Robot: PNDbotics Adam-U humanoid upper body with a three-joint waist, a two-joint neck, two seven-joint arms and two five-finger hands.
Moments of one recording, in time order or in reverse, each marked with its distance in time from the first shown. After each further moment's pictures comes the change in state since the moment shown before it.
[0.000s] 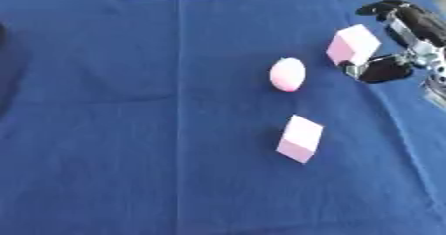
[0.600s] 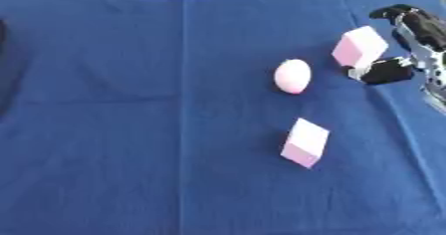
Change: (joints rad) left arm -0.005 0.001 -0.001 -0.011 -0.003 0.002 0.000; right arm -0.009 0.017 -0.007 0.061 0.014 0.052 -0.046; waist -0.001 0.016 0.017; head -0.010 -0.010
